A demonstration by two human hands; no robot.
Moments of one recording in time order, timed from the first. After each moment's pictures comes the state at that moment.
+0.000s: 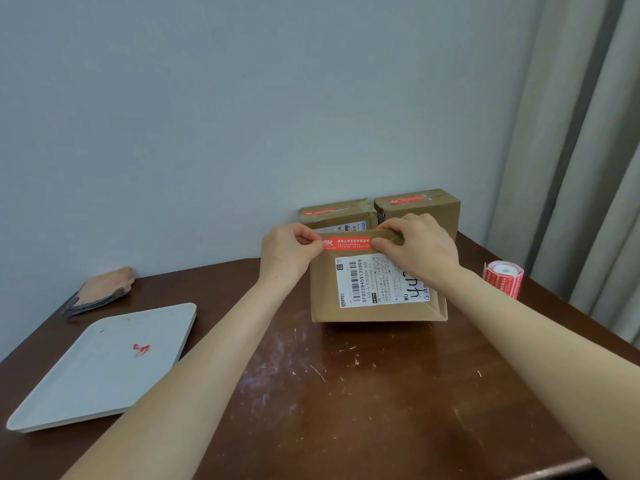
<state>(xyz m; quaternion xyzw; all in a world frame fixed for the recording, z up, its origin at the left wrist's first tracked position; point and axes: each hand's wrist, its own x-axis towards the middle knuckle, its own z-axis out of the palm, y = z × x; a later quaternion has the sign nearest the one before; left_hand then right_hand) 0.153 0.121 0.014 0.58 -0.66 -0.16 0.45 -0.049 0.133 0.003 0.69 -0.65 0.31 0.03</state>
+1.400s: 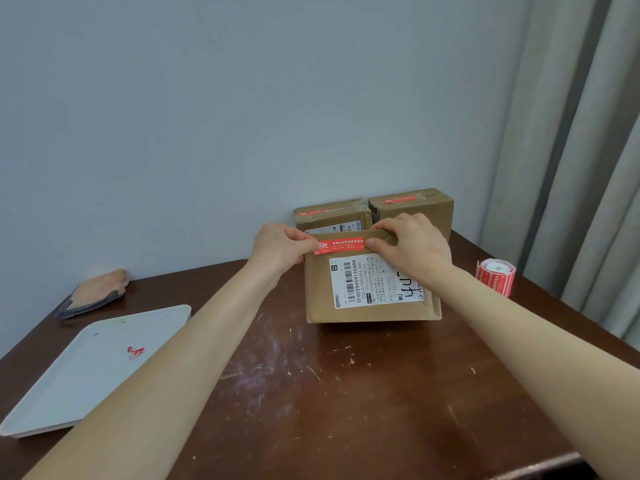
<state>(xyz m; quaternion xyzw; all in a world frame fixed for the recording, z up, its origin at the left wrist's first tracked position) 0.157 0.123 0.029 0.57 -0.61 -0.34 0.43 -0.049 0.134 0.002 0.70 -0.65 0.31 0.03</state>
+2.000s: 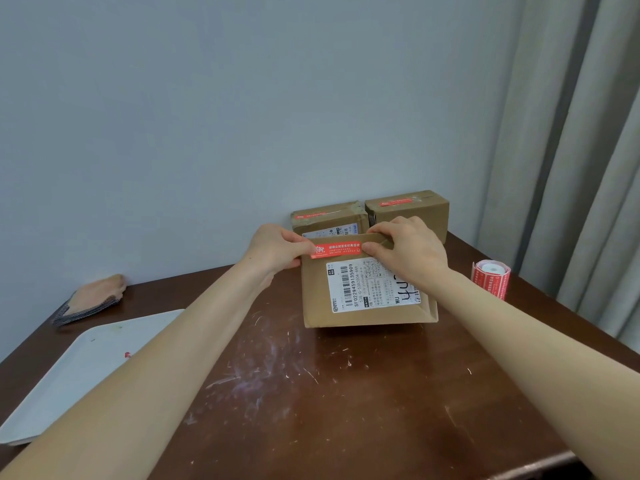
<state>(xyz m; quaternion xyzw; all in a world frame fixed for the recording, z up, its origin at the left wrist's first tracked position) 0.158 0.123 0.037 0.58 -0.61 -0.37 0.40 -0.050 0.135 0.000 0.70 -0.64 0.31 0.04</state>
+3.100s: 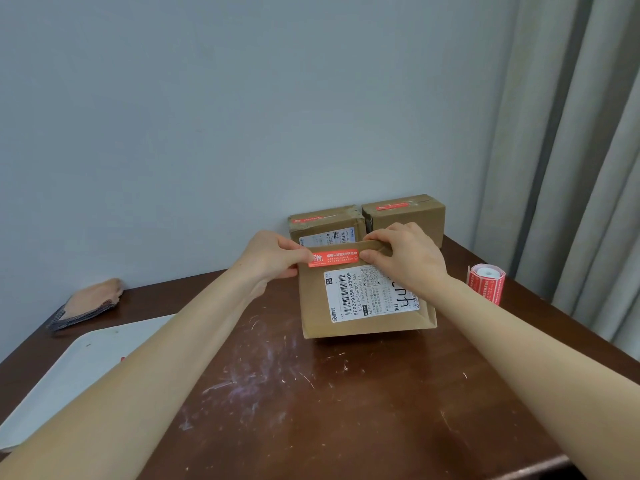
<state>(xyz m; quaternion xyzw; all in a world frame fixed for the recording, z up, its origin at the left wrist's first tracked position) 0.160 0.131 0.039 0.57 -0.60 -0.40 0.39 -0.053 0.142 0.001 0.71 -0.63 0.31 0.02</state>
